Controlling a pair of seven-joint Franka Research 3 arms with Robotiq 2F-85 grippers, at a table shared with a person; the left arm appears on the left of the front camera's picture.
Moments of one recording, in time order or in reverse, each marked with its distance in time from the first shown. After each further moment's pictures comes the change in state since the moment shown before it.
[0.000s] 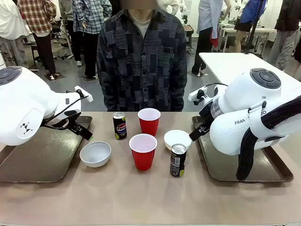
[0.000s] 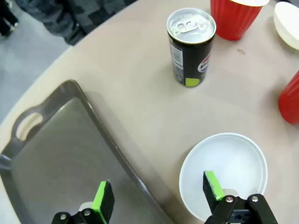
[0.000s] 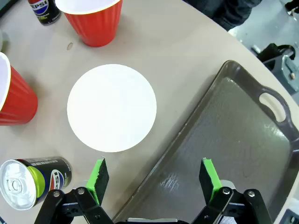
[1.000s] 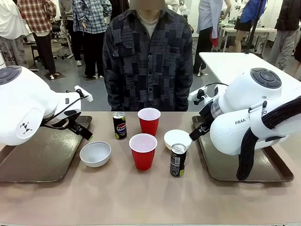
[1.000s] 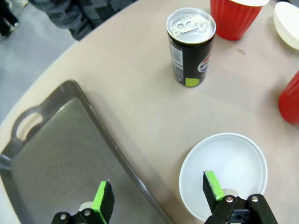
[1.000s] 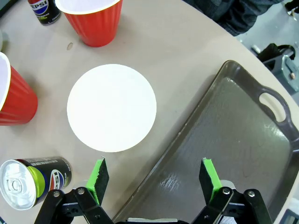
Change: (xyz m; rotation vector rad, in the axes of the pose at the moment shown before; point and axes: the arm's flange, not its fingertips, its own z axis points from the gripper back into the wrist) left arm 0.000 0.000 0.000 0.000 0.000 0.000; right arm 0.000 0.000 0.000 0.000 0.000 0.000
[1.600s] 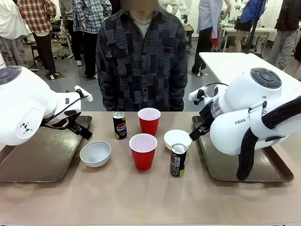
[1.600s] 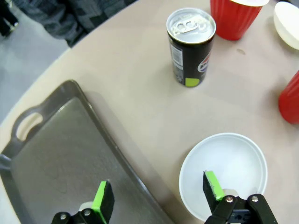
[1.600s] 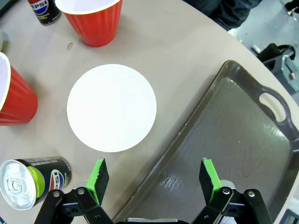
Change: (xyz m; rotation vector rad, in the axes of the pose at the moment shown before) left arm 0.000 0.000 0.000 0.000 0.000 0.000; right arm 0.000 0.000 0.000 0.000 0.000 0.000
